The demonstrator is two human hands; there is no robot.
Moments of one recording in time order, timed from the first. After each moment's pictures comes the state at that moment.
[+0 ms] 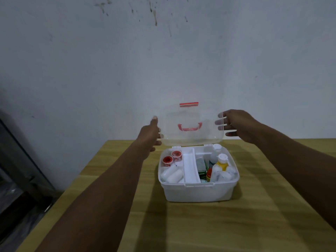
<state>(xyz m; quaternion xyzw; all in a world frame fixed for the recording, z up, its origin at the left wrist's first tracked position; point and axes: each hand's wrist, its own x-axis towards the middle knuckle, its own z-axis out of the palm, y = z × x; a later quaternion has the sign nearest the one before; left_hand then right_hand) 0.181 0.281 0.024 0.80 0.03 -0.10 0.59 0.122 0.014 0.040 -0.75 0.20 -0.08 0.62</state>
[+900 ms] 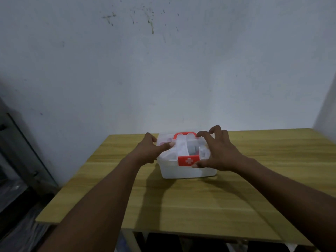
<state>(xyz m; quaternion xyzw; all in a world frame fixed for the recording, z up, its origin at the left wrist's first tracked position) 0.098 0.313 -0.010 0.89 -0.10 -0.12 0.43 0.008 0.076 -0.025 -0.98 0.01 -0.11 0.14</state>
